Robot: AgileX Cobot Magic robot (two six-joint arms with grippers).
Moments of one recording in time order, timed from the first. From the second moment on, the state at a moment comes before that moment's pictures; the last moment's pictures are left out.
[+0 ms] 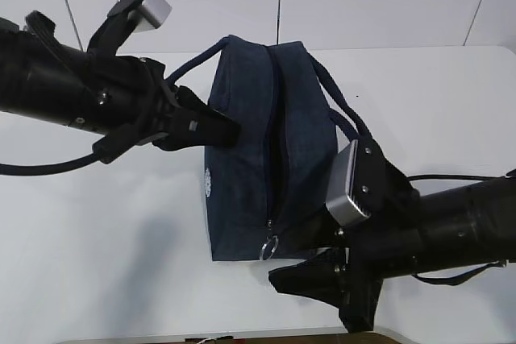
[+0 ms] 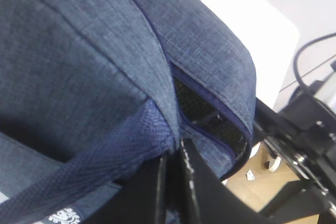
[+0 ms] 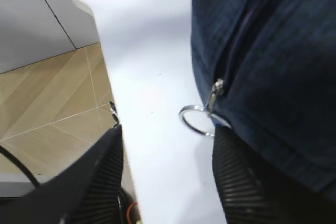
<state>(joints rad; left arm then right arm) -0.51 1.60 -0.96 -1.36 0.65 1.26 0.36 1.66 -0.59 1.77 0.77 -2.40</state>
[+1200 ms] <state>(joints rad) -0.51 1.60 -0.96 -1.39 0.67 1.26 0.36 1.80 -0.73 1.77 0.74 -2.42</state>
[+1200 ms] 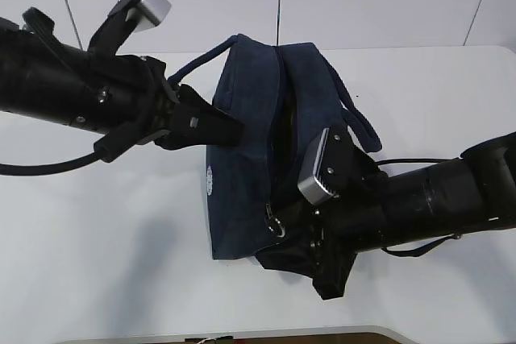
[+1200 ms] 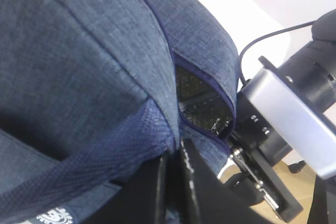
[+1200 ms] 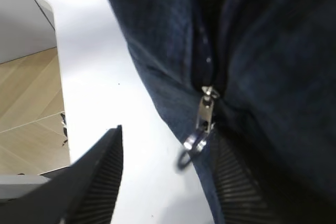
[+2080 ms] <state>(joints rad) -0.51 1.60 -0.96 -1.39 0.67 1.26 0.36 1.80 -0.76 1.77 0.67 -2.41</state>
